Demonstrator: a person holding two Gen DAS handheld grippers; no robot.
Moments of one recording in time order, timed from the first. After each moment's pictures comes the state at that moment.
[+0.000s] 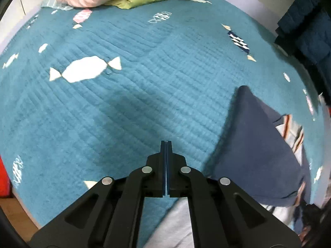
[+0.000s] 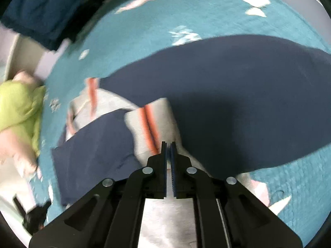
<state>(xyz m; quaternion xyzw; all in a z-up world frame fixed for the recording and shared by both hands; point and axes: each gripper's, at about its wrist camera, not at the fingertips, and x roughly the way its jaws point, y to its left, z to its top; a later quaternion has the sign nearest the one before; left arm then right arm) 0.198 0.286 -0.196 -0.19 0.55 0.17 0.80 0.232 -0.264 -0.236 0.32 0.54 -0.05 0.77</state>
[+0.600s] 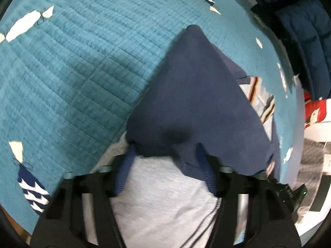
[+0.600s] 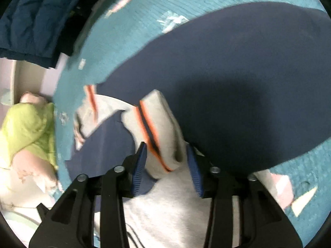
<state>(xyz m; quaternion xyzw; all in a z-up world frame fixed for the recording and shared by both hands) 0.215 0.214 -0.238 -0.31 0.61 0.05 0.73 0.230 -0.270 -0.255 0.38 0.53 -0.02 0.76</state>
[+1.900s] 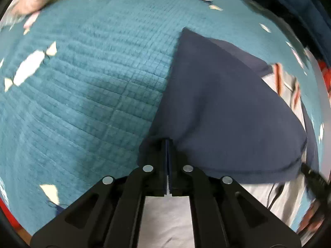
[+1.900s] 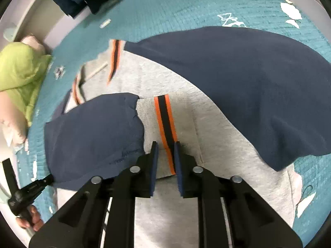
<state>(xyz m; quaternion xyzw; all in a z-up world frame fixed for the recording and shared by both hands) 0.214 0.236 -0.241 -0.14 0.60 0.06 0.79 0.221 -0.196 -0.244 0.20 0.56 0.01 0.80</state>
